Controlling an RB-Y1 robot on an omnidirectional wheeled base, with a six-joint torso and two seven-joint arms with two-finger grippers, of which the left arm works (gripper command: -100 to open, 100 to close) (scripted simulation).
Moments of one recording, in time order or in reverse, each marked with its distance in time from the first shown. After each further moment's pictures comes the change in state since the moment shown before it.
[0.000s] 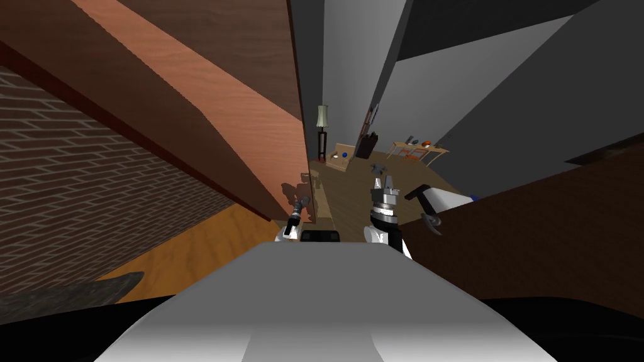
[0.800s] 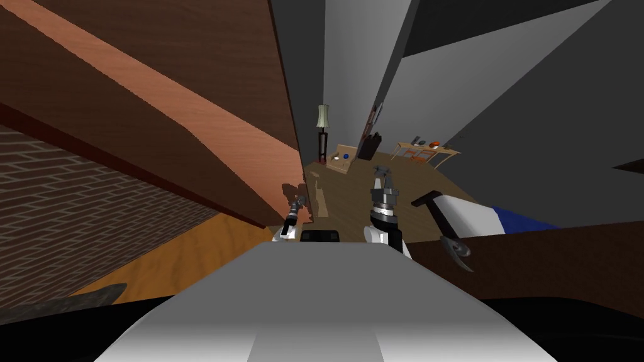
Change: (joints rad) arm 0.007 0.014 0.057 -0.007 0.027 0.015 -0.020
